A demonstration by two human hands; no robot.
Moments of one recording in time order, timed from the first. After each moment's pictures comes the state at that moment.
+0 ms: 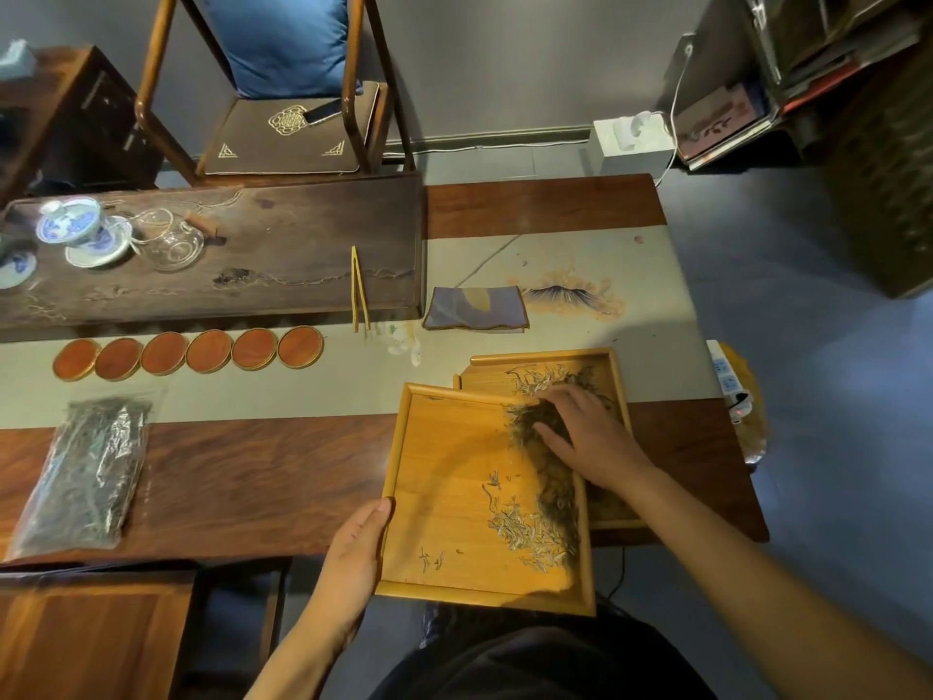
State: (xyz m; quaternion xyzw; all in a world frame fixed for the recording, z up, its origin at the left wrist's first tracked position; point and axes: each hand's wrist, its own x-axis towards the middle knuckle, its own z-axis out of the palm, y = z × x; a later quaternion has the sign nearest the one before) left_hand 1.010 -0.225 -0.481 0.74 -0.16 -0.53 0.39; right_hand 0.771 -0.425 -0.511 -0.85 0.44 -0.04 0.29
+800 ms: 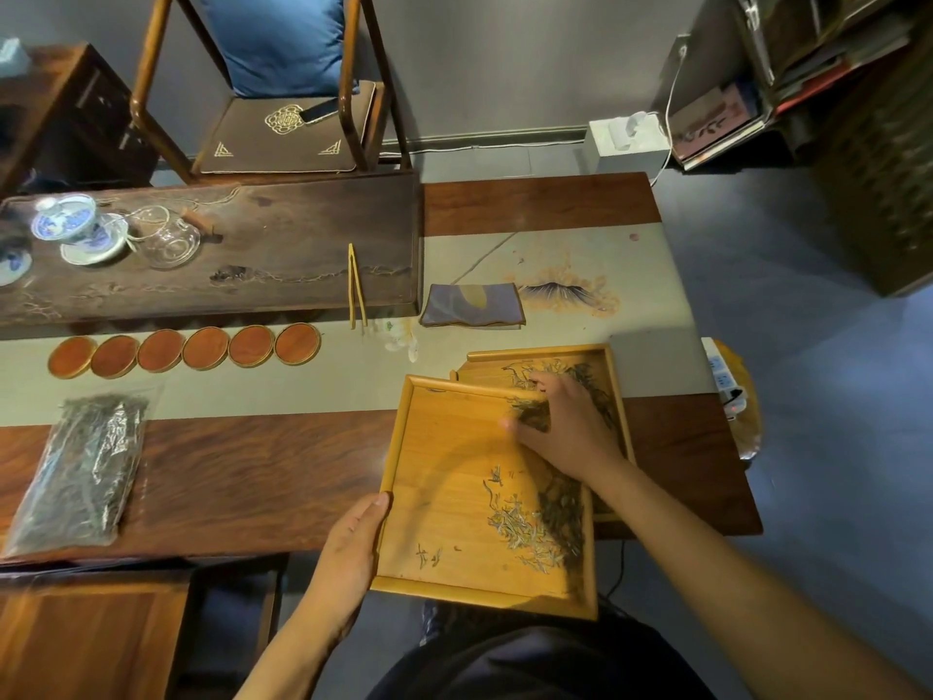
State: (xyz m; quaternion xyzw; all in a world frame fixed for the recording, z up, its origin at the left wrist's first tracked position) left_hand 1.015 -0.221 -0.487 0.72 -0.17 -0.53 0.40; right_hand 0.796 -0.417 -0.505 -0.78 0.52 -0.08 0.34
